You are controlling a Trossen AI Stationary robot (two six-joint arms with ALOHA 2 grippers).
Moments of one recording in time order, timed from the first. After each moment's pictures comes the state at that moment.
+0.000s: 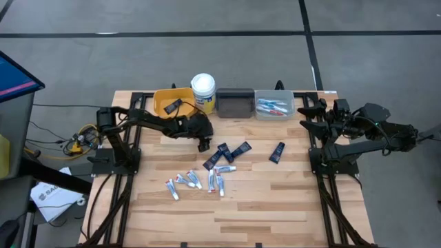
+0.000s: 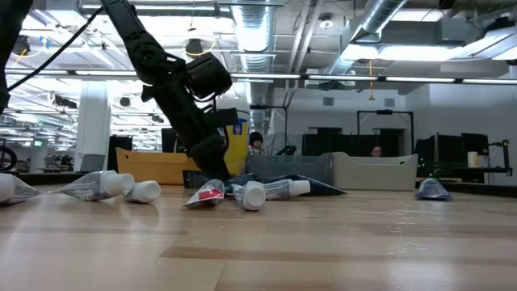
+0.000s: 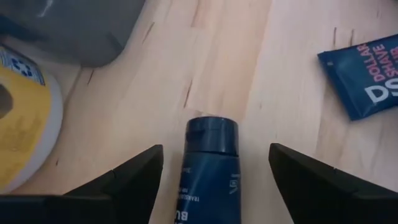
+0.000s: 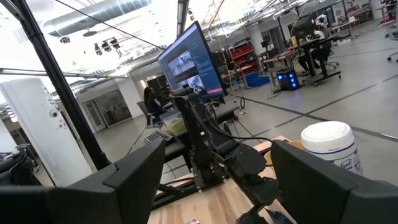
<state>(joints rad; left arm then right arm) 0.30 1.77 0.81 0.06 -0.16 0.12 0.10 0.38 0.76 -0.23 0.26 0.34</state>
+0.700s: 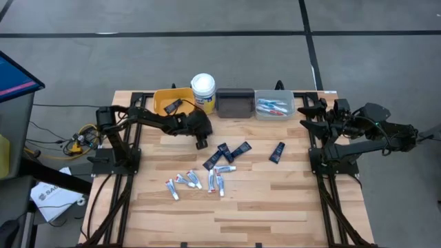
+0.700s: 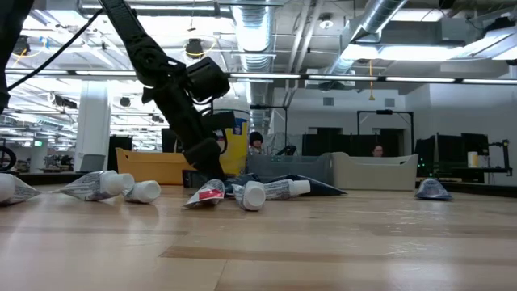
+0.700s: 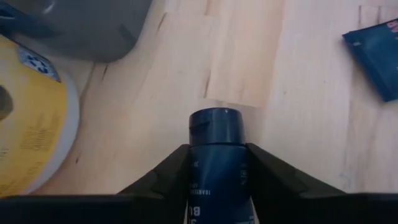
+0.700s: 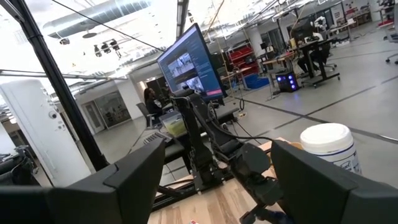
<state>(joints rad) 0.35 1.77 0.81 0.05 -0.13 0.19 0.10 0.38 0.76 -0.22 0.26 0.33</state>
